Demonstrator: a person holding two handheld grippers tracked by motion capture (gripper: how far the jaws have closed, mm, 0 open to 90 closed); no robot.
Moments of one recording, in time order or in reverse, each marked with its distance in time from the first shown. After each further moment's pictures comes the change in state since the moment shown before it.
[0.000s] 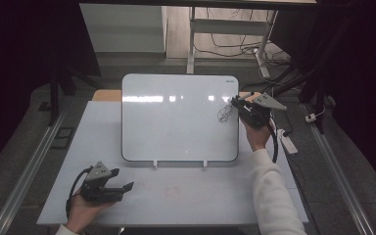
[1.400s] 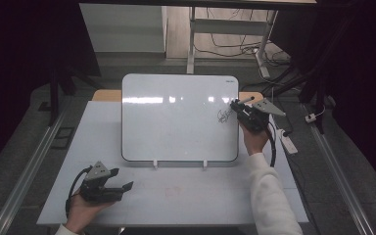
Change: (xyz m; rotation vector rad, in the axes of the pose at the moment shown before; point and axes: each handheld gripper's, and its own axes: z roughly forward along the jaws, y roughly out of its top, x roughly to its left) left arm 0.002 0.001 -0.001 -0.006 0.001 0.000; right arm 0.012 -0.012 -0.005 -0.019 -0.026 0.053
